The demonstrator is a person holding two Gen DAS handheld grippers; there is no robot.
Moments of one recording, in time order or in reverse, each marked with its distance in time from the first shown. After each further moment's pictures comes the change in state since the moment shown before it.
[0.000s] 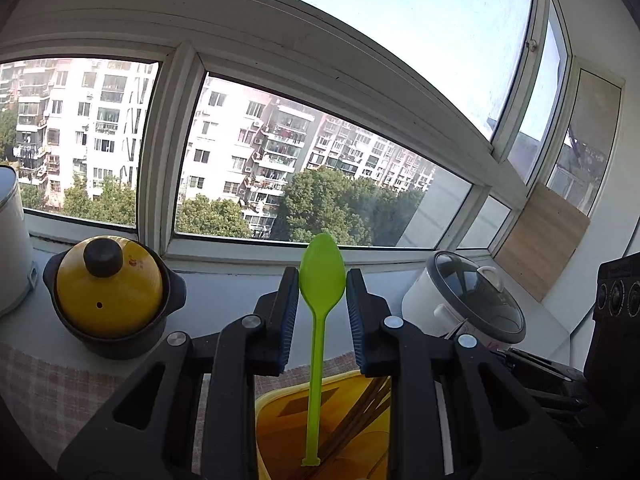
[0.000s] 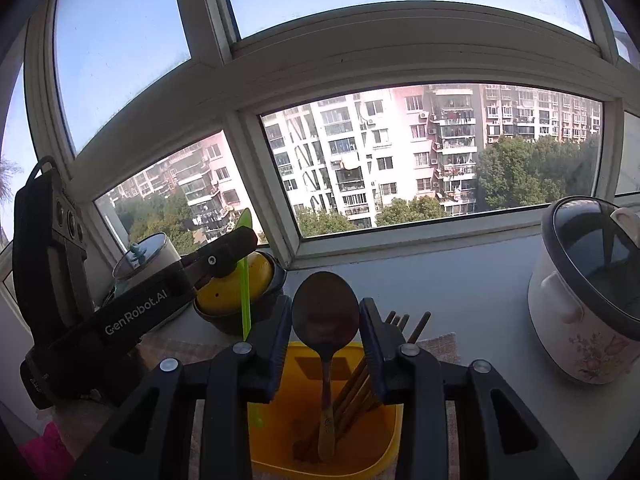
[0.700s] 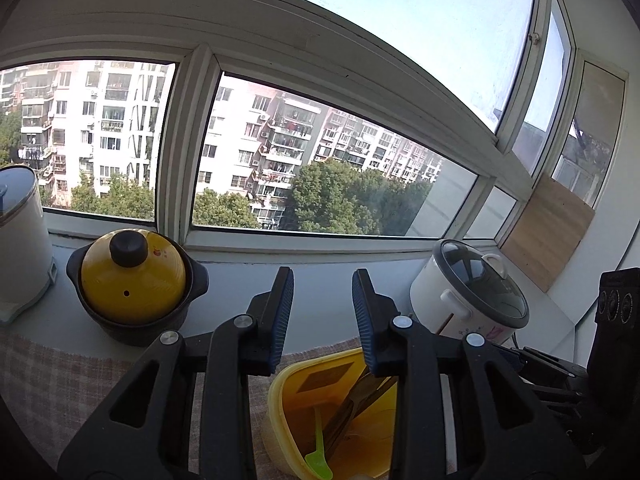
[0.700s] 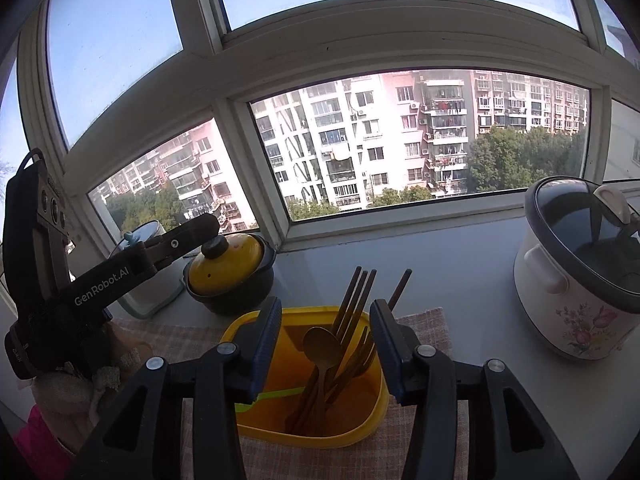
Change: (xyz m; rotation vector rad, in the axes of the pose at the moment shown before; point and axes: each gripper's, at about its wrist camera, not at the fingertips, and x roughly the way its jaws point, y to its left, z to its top) left arm -0.022 0.004 -0.004 0.011 0.033 0.035; right arm -0.010 -0.002 -0.013 0.016 0.035 -0.036
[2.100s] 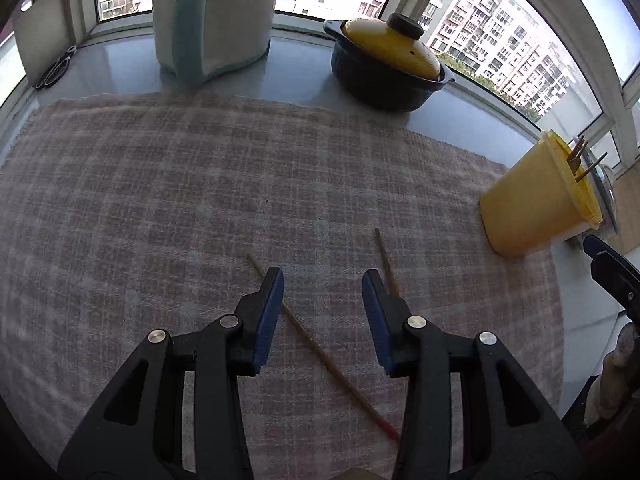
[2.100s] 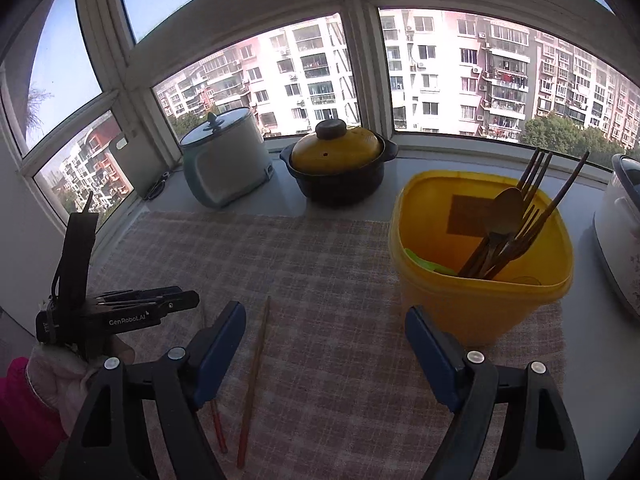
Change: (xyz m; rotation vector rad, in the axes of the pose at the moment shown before) left arm -0.122 0.182 -0.149 -0.242 0.501 0.373; right arm 0.015 0.122 -0.093 -0.174 0.262 0.154
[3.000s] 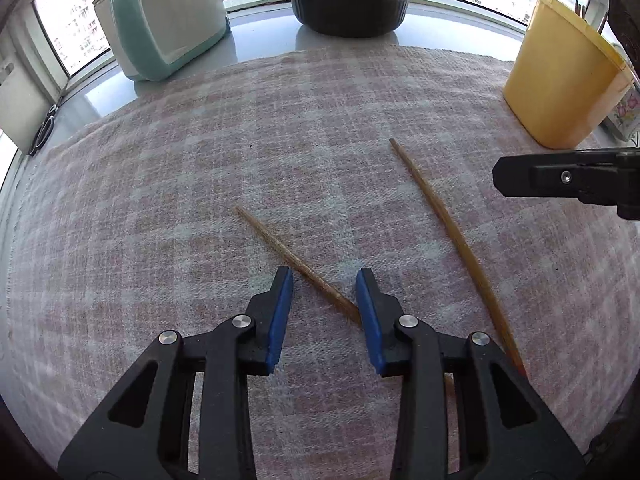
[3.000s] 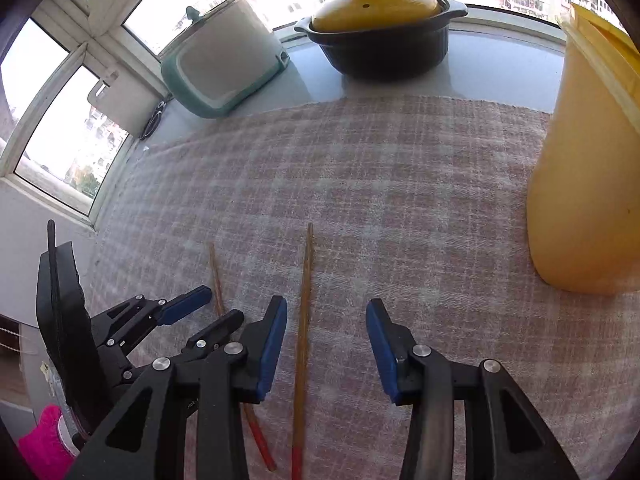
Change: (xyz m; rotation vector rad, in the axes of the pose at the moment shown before) left arm 0.038 -0.019 -0.046 0.317 0.039 0.167; right arm 0.118 0.027 -0.018 0.109 0.343 0.123
